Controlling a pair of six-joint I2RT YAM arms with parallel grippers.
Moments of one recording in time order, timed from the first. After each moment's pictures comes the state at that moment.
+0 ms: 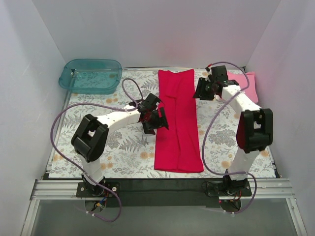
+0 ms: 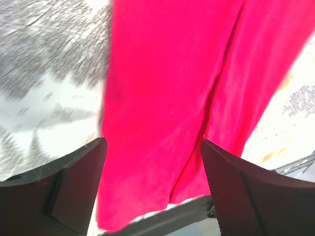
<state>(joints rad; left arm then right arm) -0.69 1.86 1.29 -0.55 0.14 -0.92 0.17 1.91 1.51 -0.47 -0.27 0.31</state>
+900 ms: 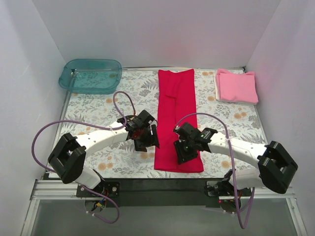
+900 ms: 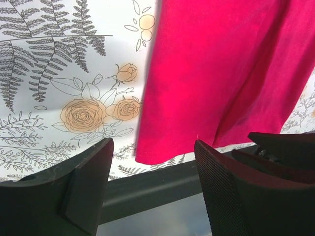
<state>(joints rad) -0.80 1.49 0.97 -0.66 0.09 -0.97 0.89 1.29 0.75 -0.66 -0.18 0.50</state>
